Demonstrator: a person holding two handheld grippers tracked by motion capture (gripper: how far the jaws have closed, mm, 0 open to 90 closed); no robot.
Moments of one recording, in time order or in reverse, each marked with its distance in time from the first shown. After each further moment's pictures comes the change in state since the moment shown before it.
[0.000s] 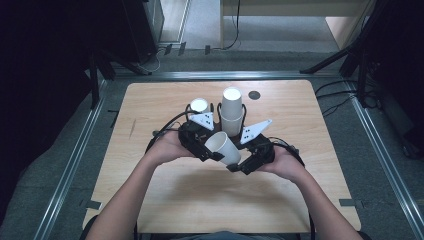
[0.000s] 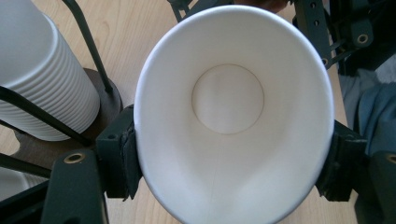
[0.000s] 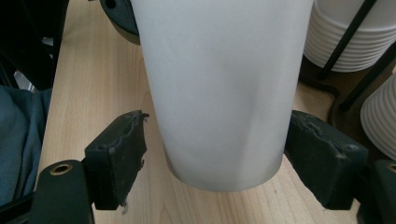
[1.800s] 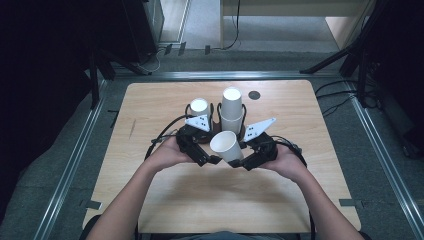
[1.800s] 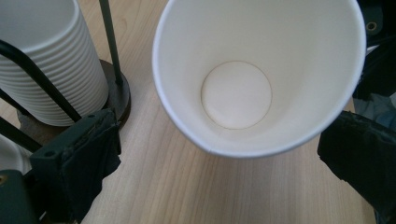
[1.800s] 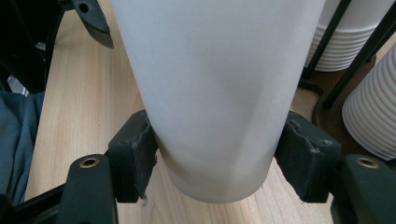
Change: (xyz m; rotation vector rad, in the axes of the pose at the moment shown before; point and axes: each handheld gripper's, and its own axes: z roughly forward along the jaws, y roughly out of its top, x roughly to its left) left arm 0.002 -0.024 0.006 -0.100 0.043 -0.106; right arm -0.006 -0.003 -0.007 -0.019 -0.018 0.013
